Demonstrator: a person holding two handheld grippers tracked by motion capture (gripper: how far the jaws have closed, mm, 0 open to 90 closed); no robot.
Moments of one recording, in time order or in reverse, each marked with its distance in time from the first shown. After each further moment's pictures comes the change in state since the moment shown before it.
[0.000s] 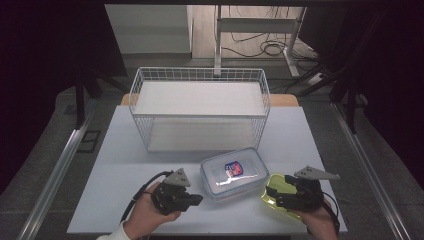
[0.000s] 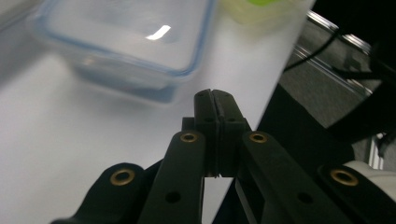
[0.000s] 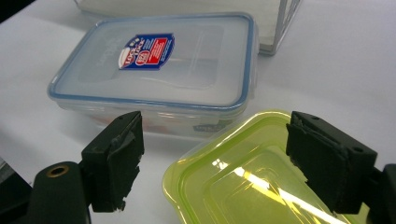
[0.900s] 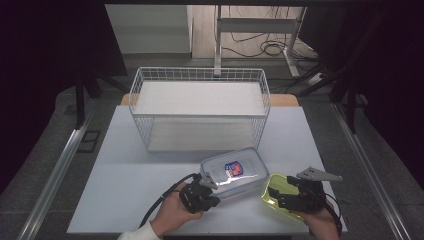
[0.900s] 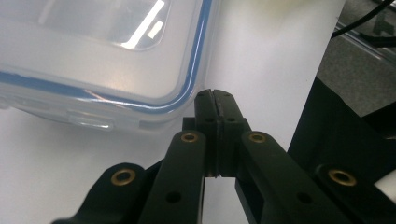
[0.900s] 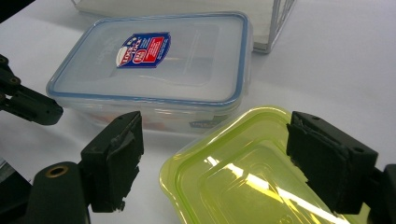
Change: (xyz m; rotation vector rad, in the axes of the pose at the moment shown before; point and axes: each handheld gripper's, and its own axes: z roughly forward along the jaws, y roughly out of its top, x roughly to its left) left arm 0.003 0.013 0.071 0.125 0.038 0.019; right arm -0.001 -0.002 -0.003 0.007 -0.009 0.003
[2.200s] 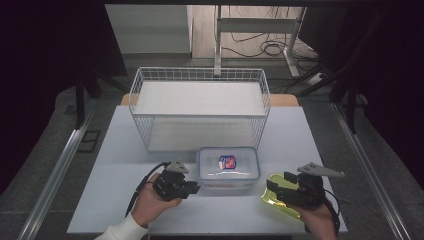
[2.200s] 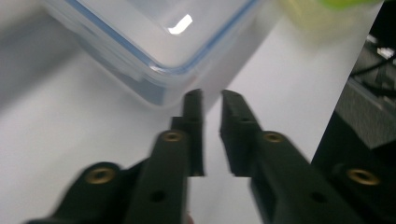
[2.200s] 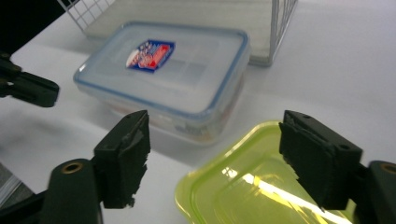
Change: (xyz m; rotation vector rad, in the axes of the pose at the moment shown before) left arm 0.043 -0.026 -0.056 -0.146 0.059 -0.131; right arm 0.009 0.018 -0.002 -0.042 -0.004 0.082
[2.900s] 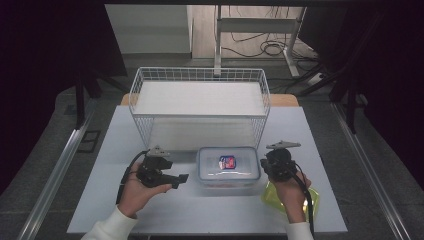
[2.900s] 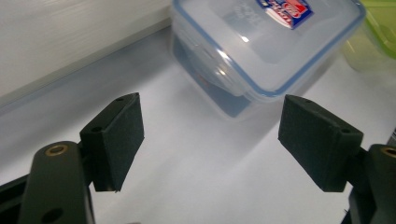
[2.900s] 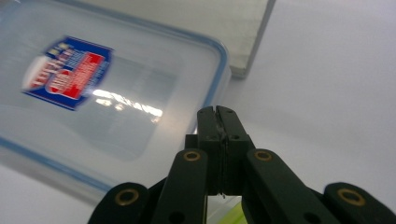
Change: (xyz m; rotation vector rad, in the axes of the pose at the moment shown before) left arm 0.041 -0.001 -0.023 -0.058 0.130 -0.132; right arm 0.003 0.037 0.084 0.199 -0.217 -0.084
